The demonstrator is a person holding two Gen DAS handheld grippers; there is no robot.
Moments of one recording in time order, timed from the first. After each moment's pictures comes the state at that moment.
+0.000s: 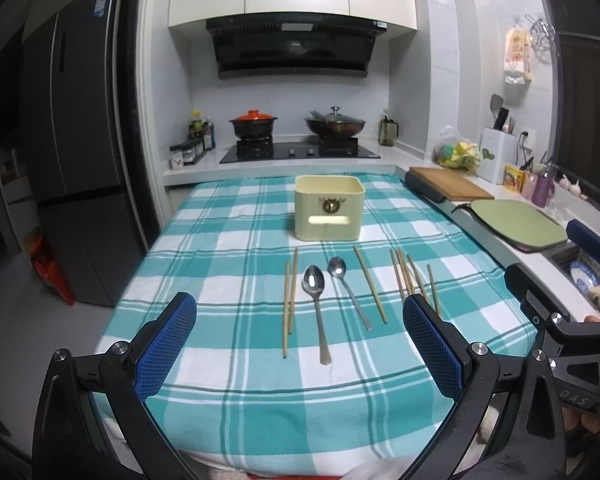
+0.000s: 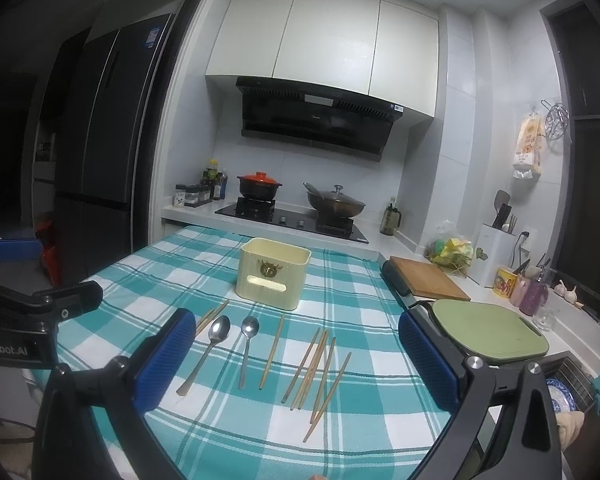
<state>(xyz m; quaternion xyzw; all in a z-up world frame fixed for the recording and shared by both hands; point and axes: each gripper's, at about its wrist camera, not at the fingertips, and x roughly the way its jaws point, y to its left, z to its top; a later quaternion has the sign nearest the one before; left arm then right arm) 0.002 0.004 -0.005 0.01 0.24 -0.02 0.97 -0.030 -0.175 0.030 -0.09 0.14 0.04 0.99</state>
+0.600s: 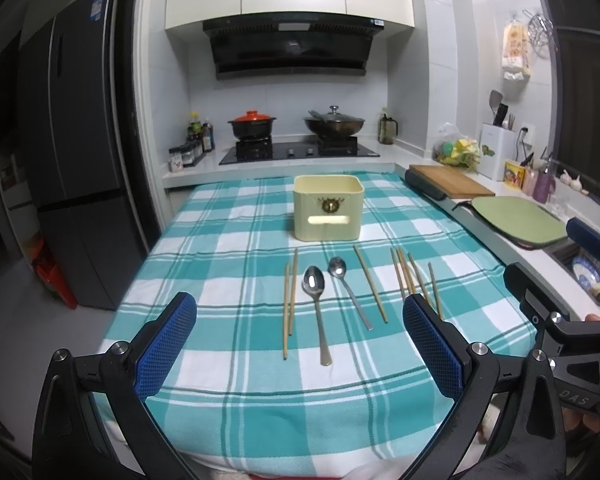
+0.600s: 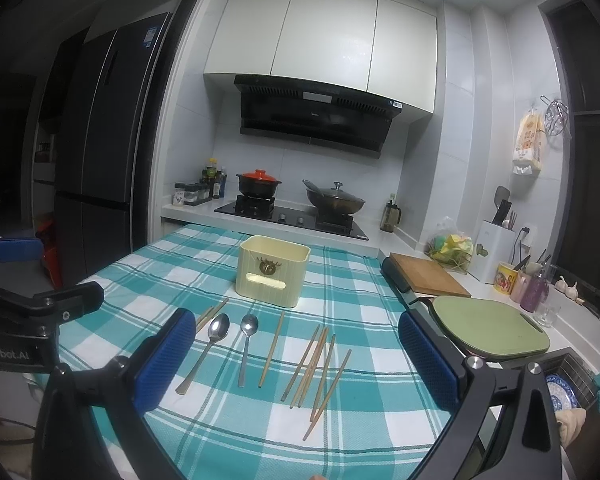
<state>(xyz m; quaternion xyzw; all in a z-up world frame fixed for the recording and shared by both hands) 0.008 0.001 -0.005 0.01 0.25 -0.02 0.97 -0.032 -0.175 0.024 -0.09 0.14 0.04 0.99</state>
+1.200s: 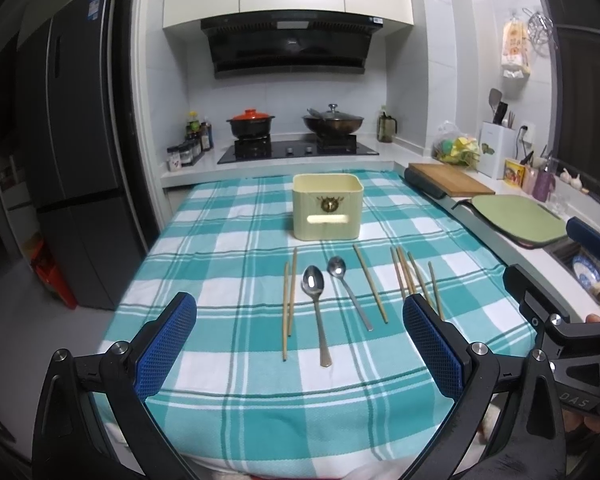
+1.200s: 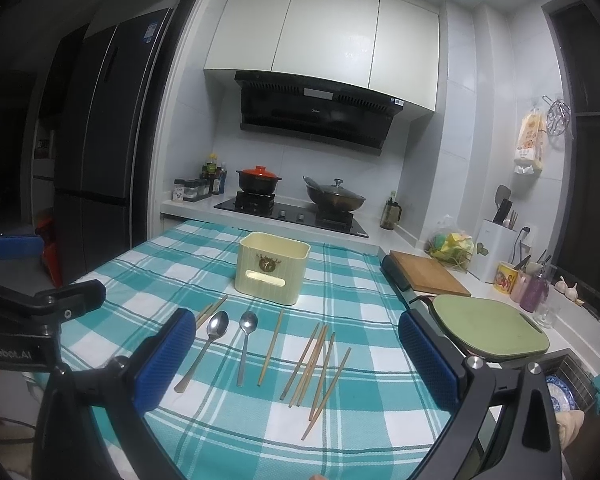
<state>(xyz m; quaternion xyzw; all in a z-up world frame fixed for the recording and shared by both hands) 0.011 -0.001 -0.008 0.01 0.25 -0.02 0.97 -0.030 -0.178 0.025 -0.09 0.15 0.04 0.98</state>
